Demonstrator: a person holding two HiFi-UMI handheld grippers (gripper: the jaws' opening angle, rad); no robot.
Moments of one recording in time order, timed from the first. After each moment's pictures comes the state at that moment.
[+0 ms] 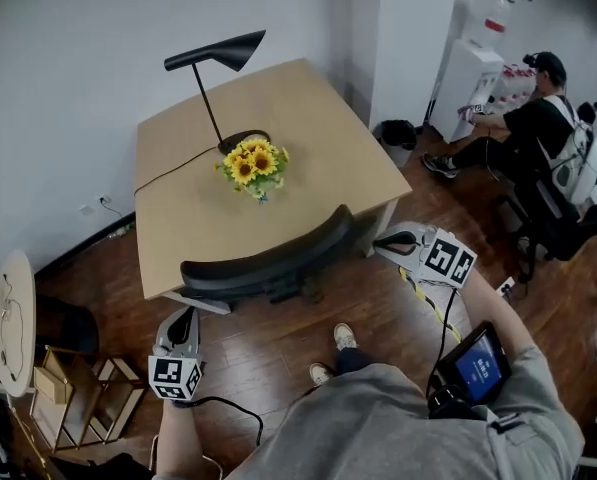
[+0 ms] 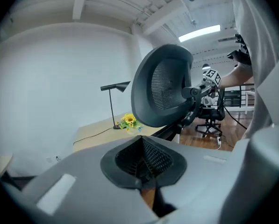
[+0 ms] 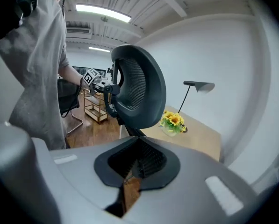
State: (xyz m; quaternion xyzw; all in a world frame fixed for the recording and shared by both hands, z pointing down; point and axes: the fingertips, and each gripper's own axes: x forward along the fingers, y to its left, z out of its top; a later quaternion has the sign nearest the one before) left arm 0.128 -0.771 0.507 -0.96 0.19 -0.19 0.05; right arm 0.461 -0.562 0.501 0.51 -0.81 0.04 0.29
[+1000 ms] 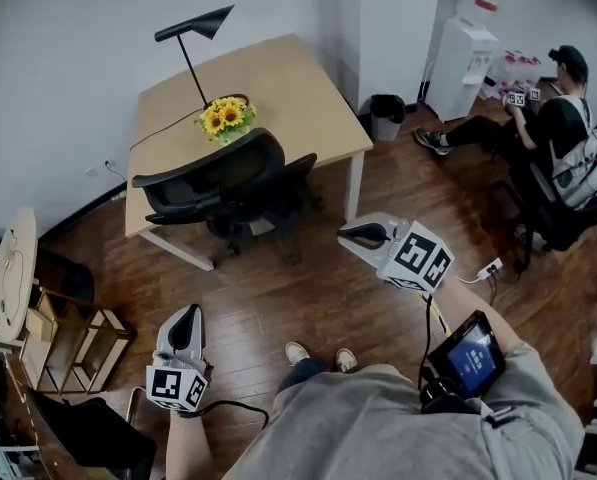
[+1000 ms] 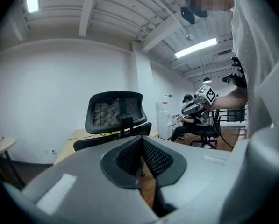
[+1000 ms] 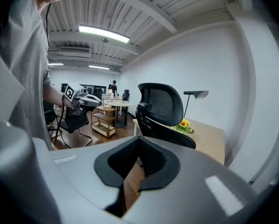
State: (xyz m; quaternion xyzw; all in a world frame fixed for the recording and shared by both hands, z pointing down) left arm 0.116 -0.505 0.458 -0.97 0.21 -0.11 0.03; right arm 0.387 -0.404 0.469 0.52 -0.83 0.05 0.19
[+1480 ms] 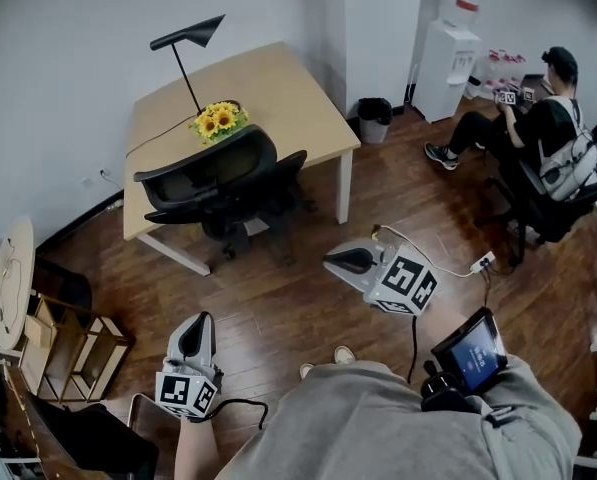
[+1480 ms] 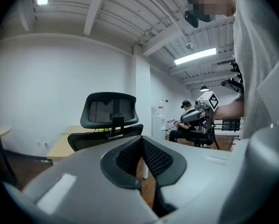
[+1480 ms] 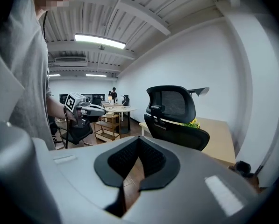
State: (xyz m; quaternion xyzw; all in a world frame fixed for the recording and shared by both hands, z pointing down) left arm 0.104 -0.463 0.456 -0.98 0.19 -0.08 -0.01; right arm 0.320 -0.364 0.468 0.53 -0.83 0.08 0.14
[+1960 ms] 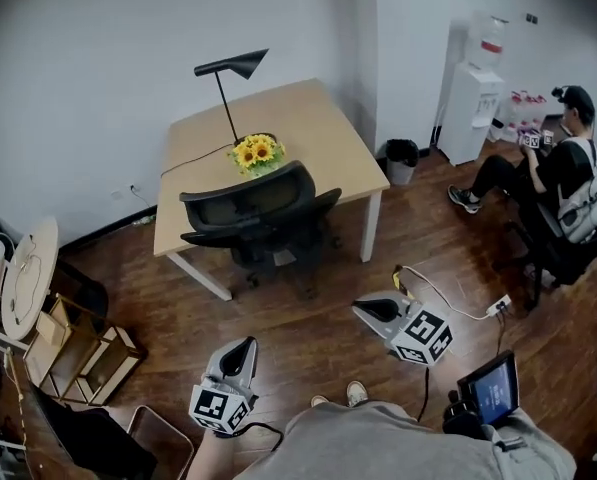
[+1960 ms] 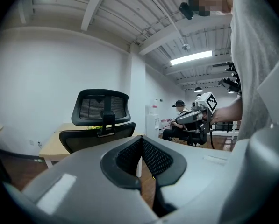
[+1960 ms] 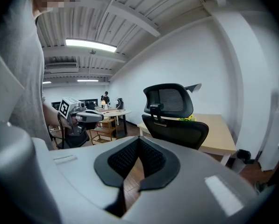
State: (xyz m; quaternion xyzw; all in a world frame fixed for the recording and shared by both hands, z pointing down) left arm 0.116 -0.434 0.471 -0.98 0.15 -0.09 -0.02; right arm 0.303 -0.346 0.485 0.56 -0.81 0.12 0.10
